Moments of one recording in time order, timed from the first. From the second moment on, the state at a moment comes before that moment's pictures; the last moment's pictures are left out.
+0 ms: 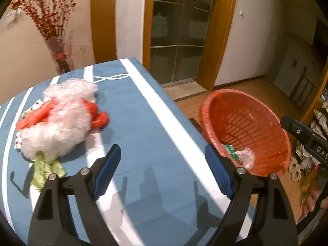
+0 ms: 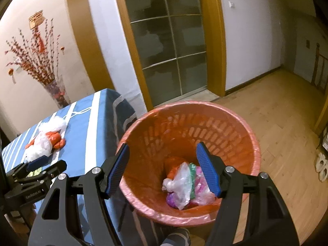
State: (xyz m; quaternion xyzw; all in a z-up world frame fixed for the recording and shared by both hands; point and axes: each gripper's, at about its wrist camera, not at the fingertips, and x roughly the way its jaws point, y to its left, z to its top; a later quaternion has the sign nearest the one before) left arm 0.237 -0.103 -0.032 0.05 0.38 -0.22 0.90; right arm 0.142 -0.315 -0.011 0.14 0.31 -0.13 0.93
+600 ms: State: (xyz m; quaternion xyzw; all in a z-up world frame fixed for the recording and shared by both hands) left arm 0.233 0.097 -0.017 -0.03 0.36 -0.05 0.93; right arm 0.207 -0.138 -0.006 0.07 0.33 0.05 0.94
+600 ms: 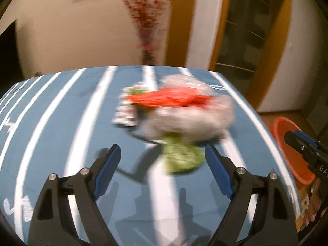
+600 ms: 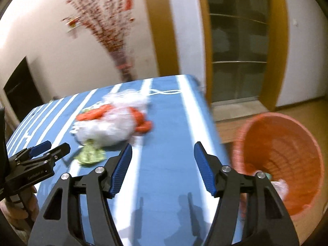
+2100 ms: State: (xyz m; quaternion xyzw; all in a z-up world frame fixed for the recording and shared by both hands) left arm 0.270 0.119 -0.028 -0.08 0.39 -0.05 0.92; right arm 0.226 -0.128 -0.013 0.01 0.34 0.03 0.94
